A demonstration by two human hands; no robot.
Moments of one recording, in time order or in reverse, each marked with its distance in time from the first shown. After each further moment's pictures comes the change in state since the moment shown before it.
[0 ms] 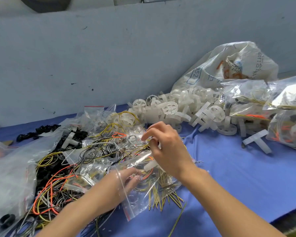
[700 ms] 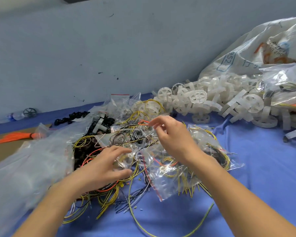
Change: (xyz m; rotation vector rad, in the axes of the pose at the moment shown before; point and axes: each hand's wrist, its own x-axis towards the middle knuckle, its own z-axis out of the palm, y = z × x) left_hand -0.044 -0.089 -0.053 0.135 0.047 -0.083; right_hand 0.021 -0.033 0.043 0.185 -0.210 0.182
